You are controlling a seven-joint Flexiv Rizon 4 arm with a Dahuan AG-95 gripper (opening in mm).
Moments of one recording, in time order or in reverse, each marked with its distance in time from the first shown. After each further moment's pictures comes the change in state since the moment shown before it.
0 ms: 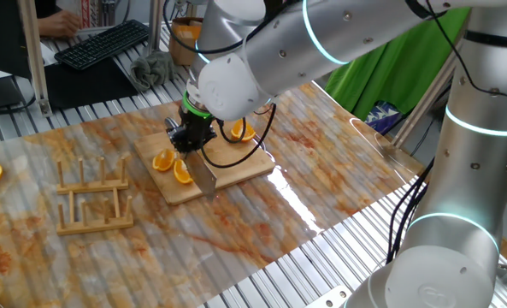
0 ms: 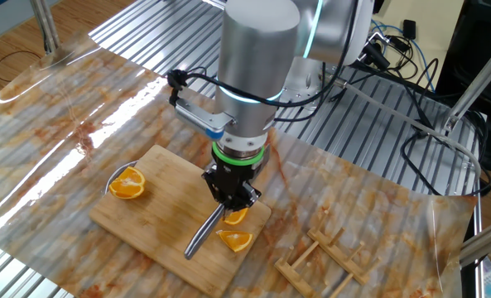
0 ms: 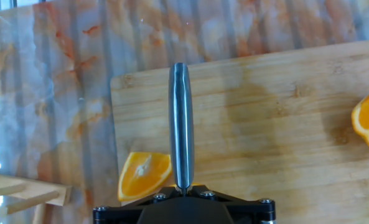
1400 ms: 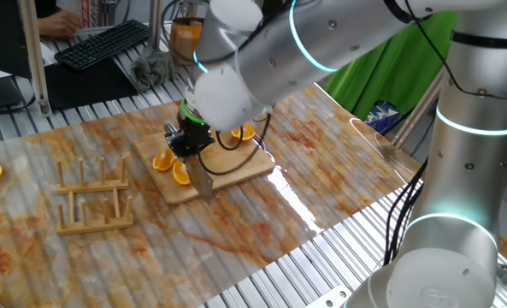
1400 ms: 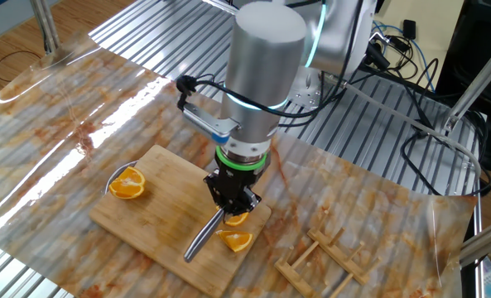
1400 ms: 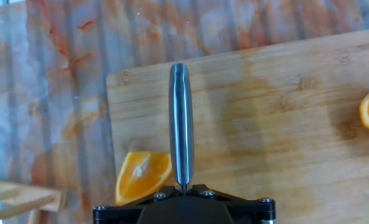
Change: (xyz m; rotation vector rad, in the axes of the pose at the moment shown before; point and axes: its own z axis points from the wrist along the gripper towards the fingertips) arm 0.005 -0.003 0.006 0.018 -0.001 0.023
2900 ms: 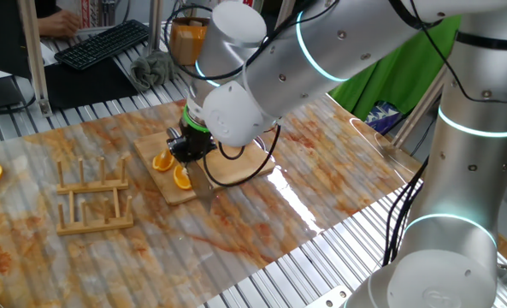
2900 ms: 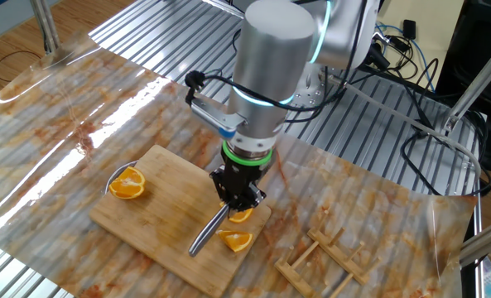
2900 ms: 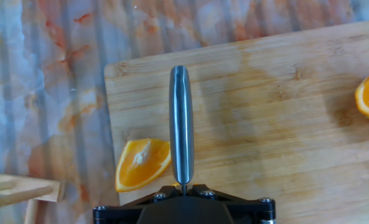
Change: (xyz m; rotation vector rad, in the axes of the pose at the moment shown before) arm 0.017 0.005 0.003 -0.017 -0.017 0.041
